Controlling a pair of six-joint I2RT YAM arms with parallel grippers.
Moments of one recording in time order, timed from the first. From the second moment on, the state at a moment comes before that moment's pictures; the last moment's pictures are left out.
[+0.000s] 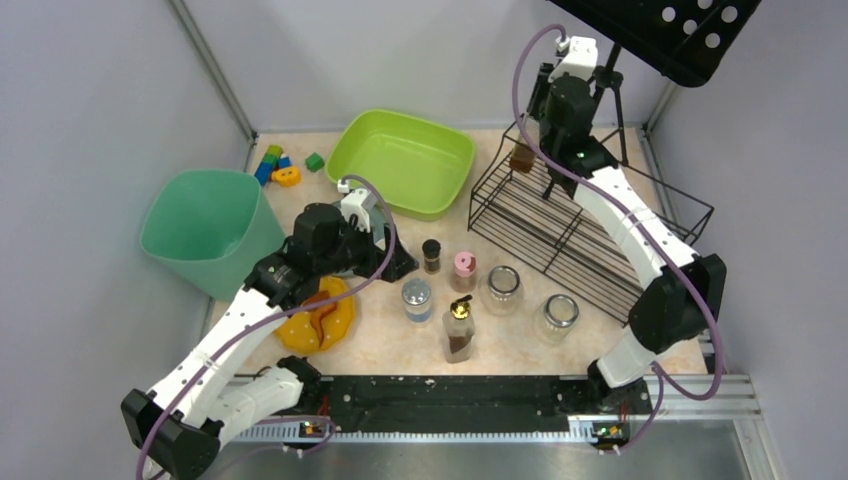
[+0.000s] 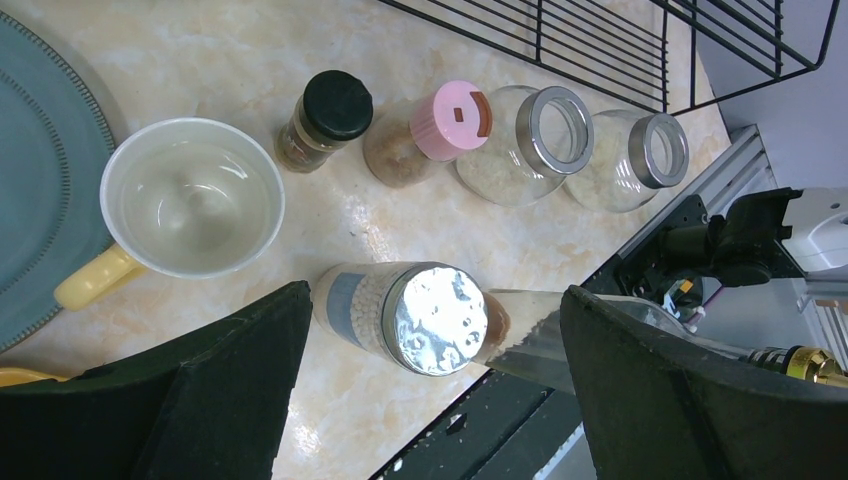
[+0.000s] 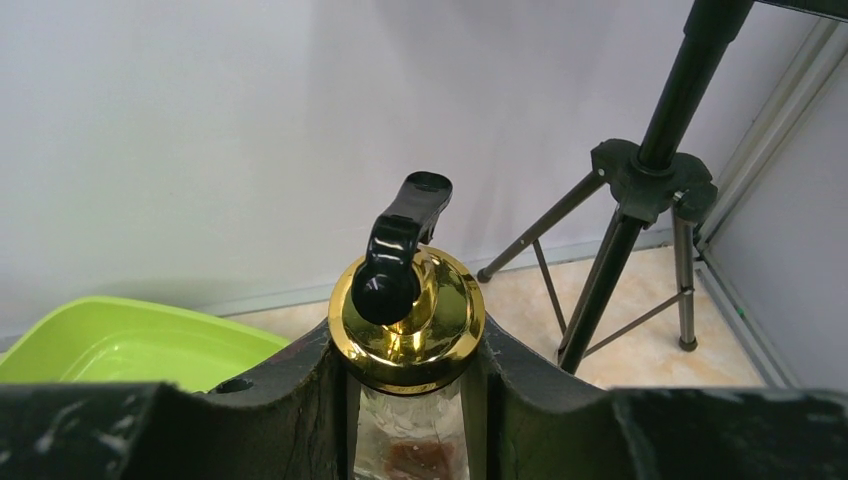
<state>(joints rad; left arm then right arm) -0.53 0.93 0.91 -0.51 0.32 -0.42 0.39 1.60 1.56 0.04 0.52 0.10</state>
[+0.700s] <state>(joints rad) -0.53 0.93 0.91 -0.51 0.32 -0.42 0.46 1.67 1.64 0.01 0.63 0.00</state>
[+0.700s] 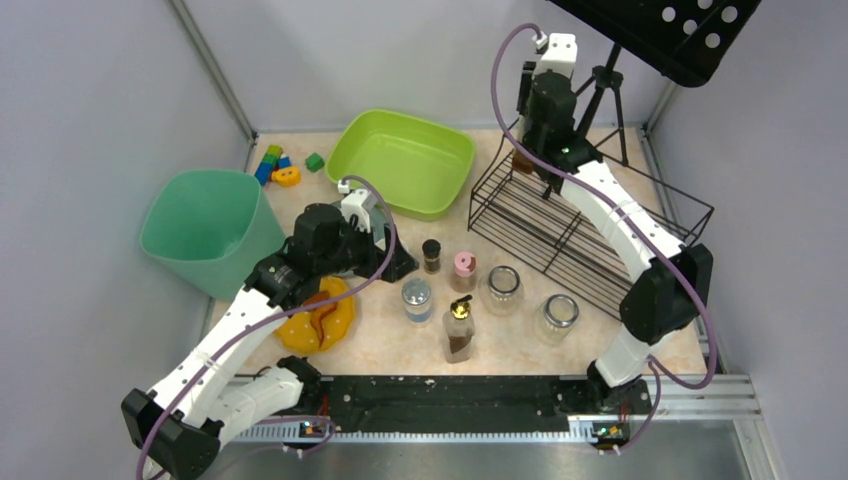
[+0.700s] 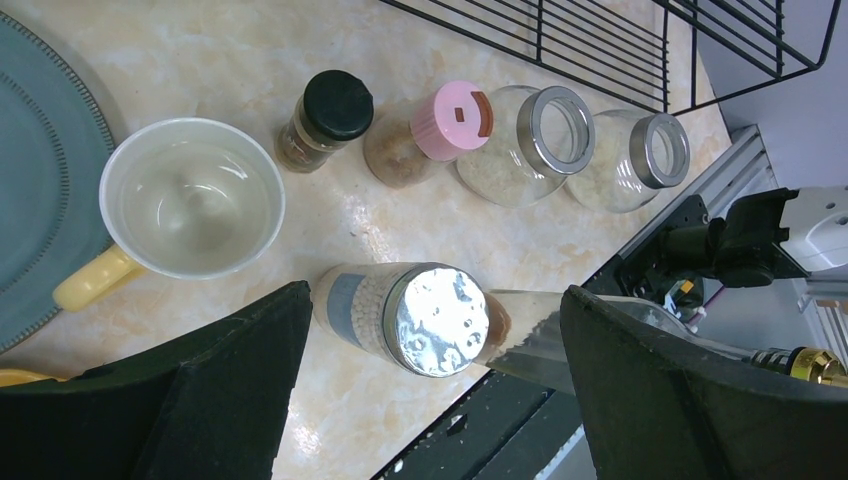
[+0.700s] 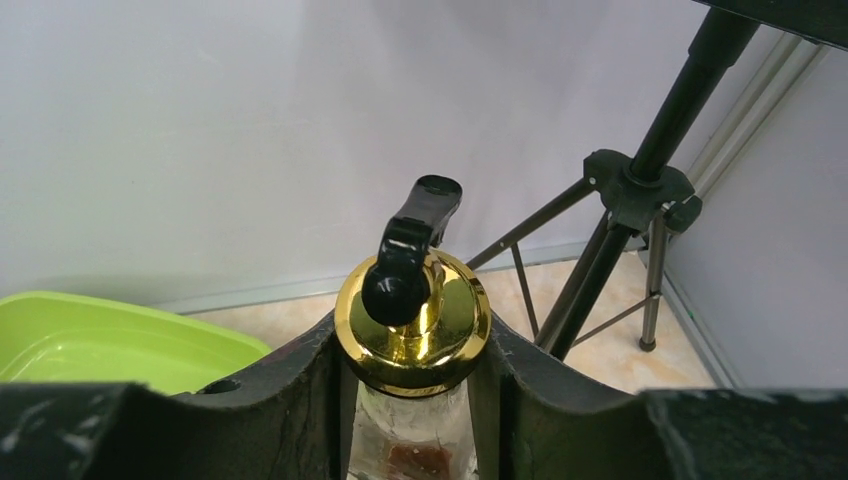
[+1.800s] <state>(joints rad) -0.53 0.95 0.91 -0.50 0.33 -0.42 0.46 1.12 1.38 -0.30 0.39 0.13</state>
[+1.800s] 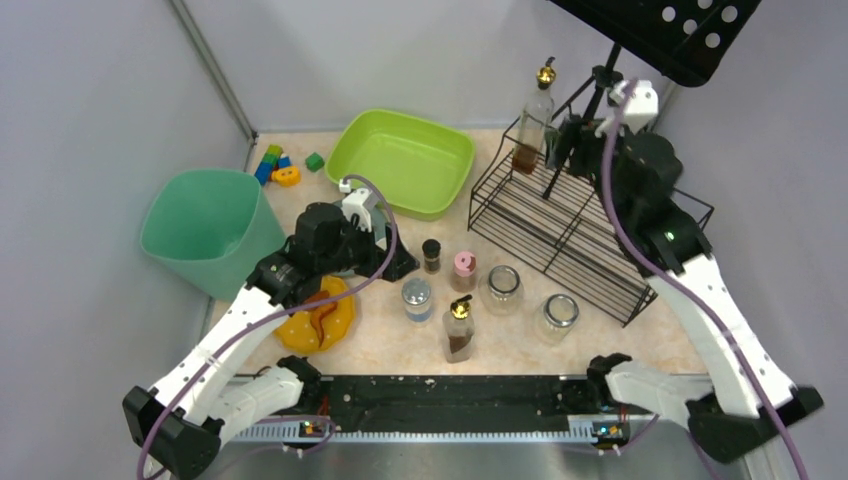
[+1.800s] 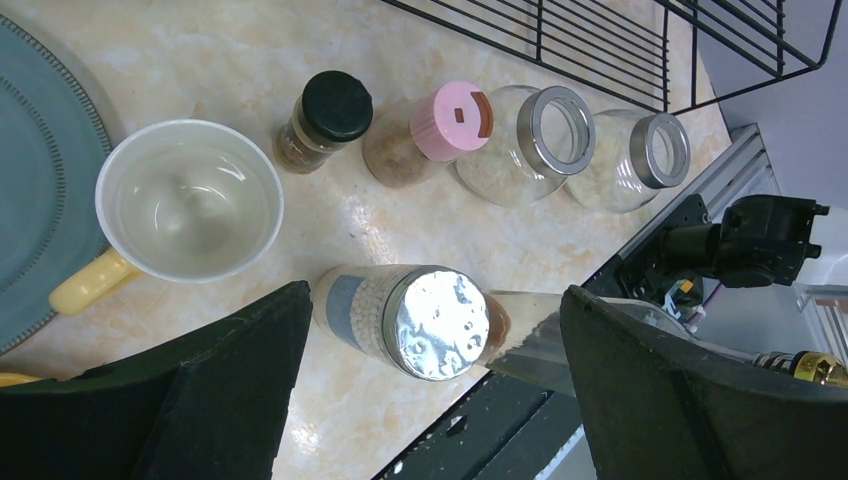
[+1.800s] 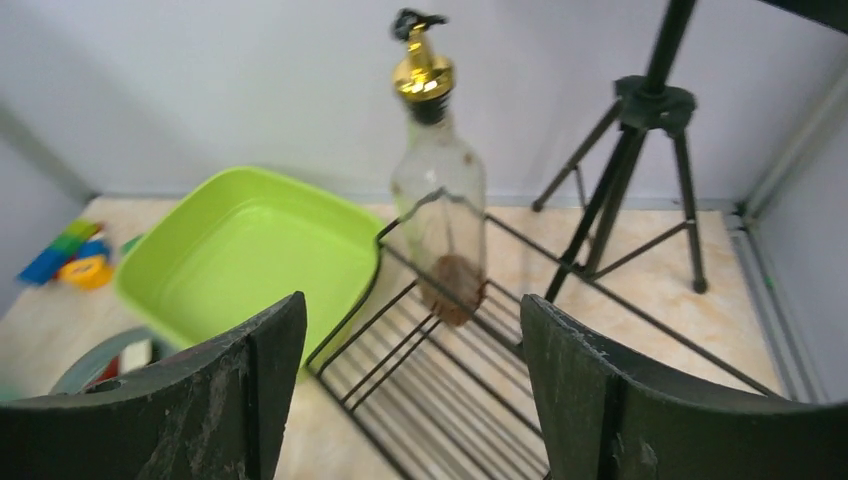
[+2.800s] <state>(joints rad) -0.53 0.86 0.91 -0.50 0.35 -0.42 0.93 0.76 0.84 -0.51 -0.43 -0.03</state>
